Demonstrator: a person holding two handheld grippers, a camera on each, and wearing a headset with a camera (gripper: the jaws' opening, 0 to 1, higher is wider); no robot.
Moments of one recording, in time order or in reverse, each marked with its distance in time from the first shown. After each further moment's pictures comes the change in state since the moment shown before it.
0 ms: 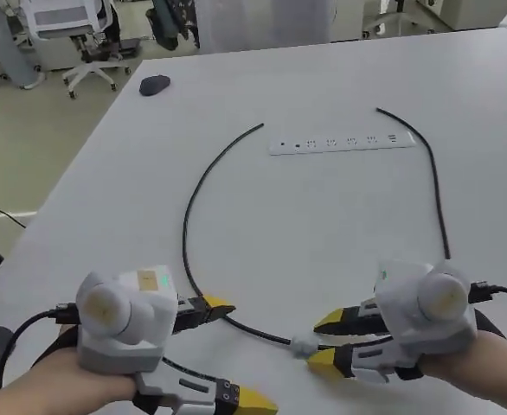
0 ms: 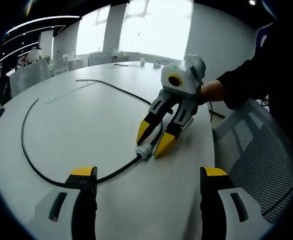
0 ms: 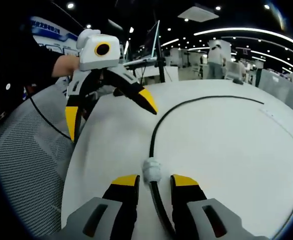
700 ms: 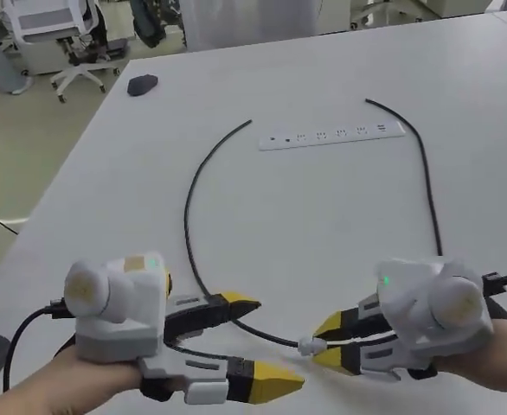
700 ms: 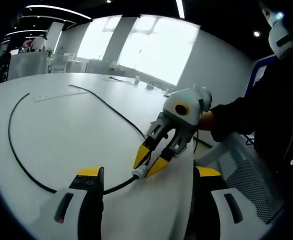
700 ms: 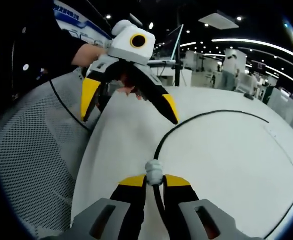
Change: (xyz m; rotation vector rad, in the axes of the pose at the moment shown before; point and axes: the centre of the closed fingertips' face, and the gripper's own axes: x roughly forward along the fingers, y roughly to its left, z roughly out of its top) left arm 0.006 -0.026 0.044 -0.160 -0.173 -0.146; right arm -0.036 0.022 0.010 -0.162 0.003 0.045
